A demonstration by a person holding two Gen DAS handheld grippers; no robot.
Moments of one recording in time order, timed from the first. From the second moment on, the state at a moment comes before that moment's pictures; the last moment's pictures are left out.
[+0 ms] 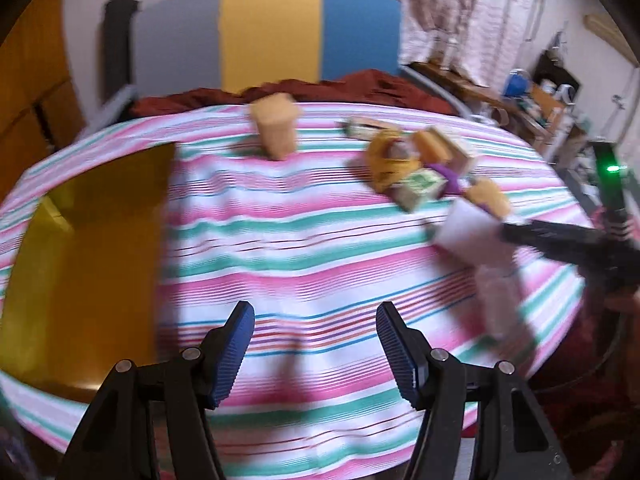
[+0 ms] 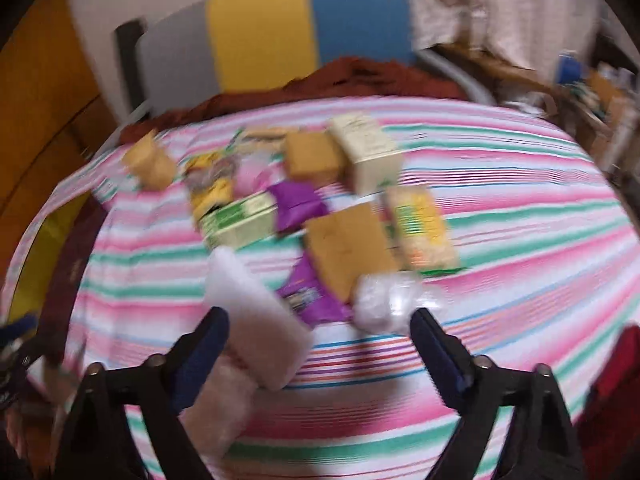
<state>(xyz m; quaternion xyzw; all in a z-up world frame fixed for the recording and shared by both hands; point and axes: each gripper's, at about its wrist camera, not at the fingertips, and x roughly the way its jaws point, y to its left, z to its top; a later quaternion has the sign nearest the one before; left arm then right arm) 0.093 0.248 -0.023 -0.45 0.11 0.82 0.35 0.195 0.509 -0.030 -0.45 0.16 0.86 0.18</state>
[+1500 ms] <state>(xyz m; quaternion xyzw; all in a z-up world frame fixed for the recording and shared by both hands) 0.096 0.268 -0.055 -0.45 0.08 0.79 0.42 0.172 0.465 -0.035 -0.43 0.03 0.89 0.14</state>
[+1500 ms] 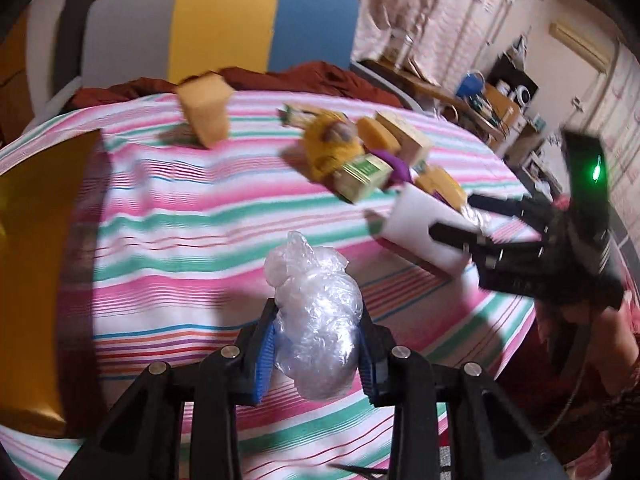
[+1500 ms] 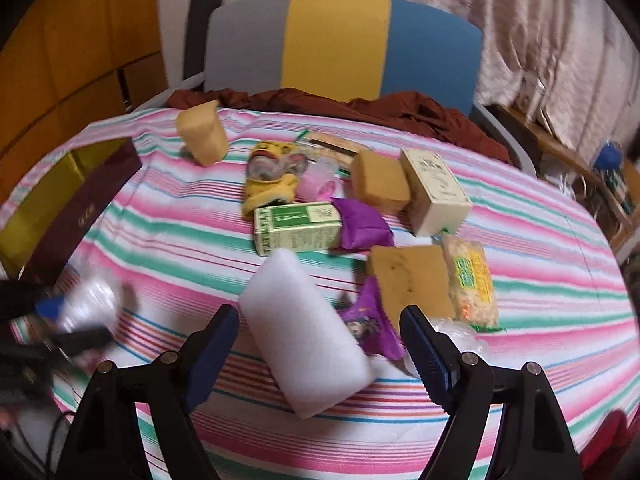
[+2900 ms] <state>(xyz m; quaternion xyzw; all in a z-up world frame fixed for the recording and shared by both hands) -0.029 0.043 -0.064 -0.47 -0.01 0.87 0.17 0.167 0.432 -0.040 -0.42 0.01 0.90 0.13</state>
